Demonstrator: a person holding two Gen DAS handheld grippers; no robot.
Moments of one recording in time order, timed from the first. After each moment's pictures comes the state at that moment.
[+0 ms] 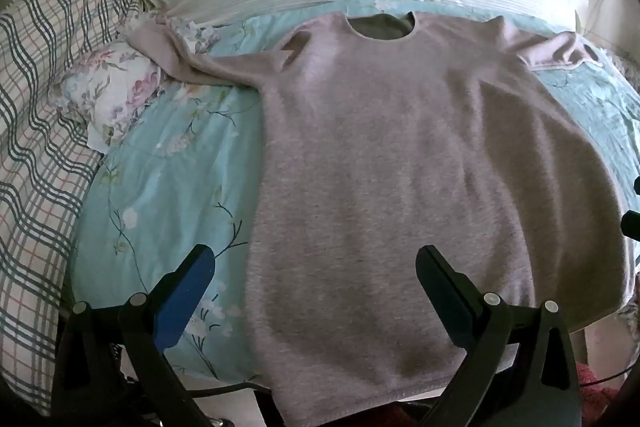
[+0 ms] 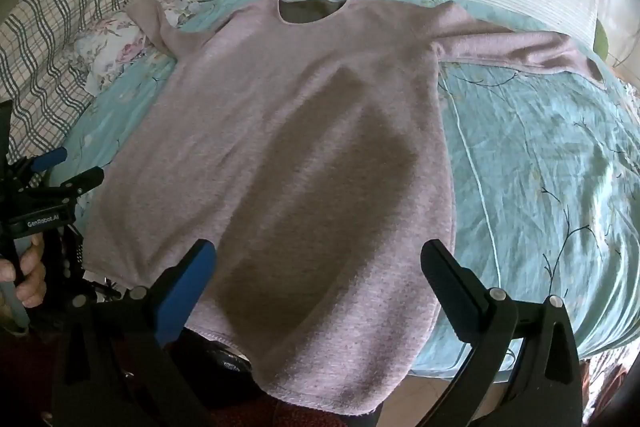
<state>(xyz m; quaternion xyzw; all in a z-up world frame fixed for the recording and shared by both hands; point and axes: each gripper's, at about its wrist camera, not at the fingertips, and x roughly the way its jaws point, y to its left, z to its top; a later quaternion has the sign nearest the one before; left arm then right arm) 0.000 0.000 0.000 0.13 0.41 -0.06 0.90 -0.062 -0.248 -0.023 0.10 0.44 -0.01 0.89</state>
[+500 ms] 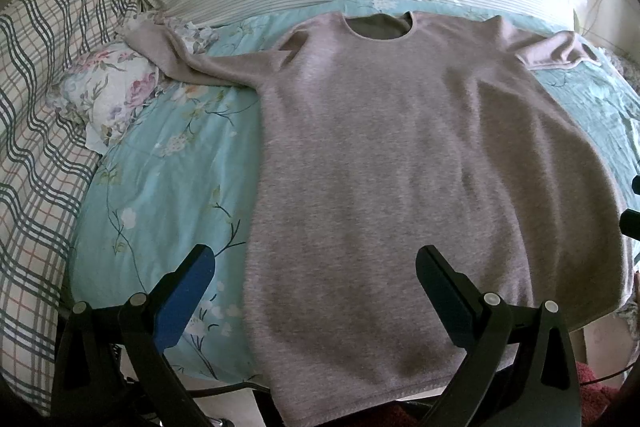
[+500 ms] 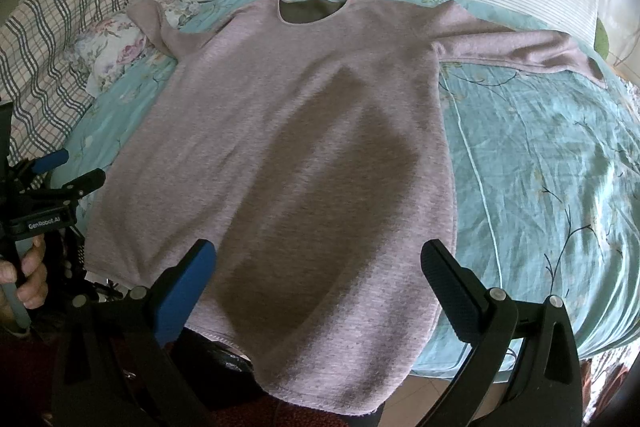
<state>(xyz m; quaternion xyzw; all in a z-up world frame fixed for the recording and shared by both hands) 0.000 -0.001 -0.001 0.13 0.41 -0.06 0.90 -0.063 -0.245 -0.022 0.11 0.44 -0.01 0.89</state>
